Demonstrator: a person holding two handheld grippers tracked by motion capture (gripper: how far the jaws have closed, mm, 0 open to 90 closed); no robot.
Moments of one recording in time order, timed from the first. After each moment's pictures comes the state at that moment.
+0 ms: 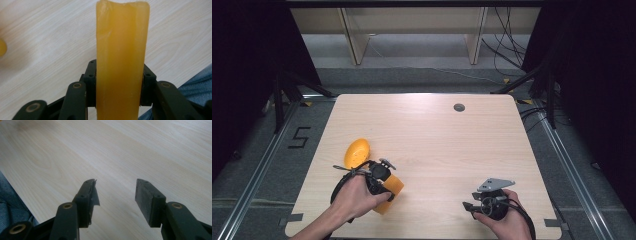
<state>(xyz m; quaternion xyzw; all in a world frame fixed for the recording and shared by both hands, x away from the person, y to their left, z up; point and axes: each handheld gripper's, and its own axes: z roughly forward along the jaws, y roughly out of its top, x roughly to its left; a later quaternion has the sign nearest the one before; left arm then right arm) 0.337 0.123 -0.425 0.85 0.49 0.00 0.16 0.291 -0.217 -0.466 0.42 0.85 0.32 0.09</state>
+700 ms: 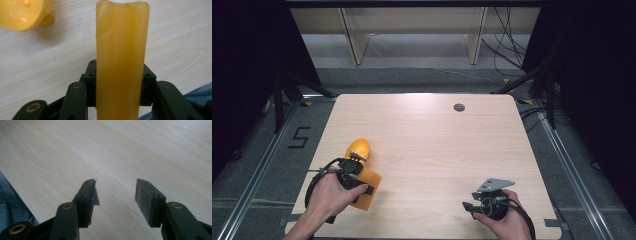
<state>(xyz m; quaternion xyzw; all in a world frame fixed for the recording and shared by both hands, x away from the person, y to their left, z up) 0.341 0.185 -0.414 0.80 0.57 0.02 0.18 0.291 -0.216 -0.465 0.42 0.84 0.32 0.09</state>
